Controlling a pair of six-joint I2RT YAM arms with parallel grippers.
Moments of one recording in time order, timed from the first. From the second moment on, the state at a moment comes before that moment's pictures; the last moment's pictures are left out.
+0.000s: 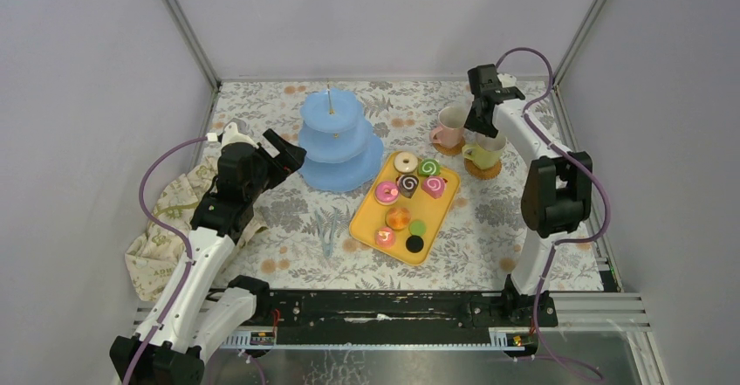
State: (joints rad) left arm -0.22 0.85 0.81 -0.40 -0.05 -0.77; right arm 0.19 1.90 1.61 -0.74 0.37 0.54
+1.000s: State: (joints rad) left arm -0.22 0.88 0.82 -0.42 -0.09 -0.77; right arm 0.34 1.64 1.64 -0.77 0.39 0.51
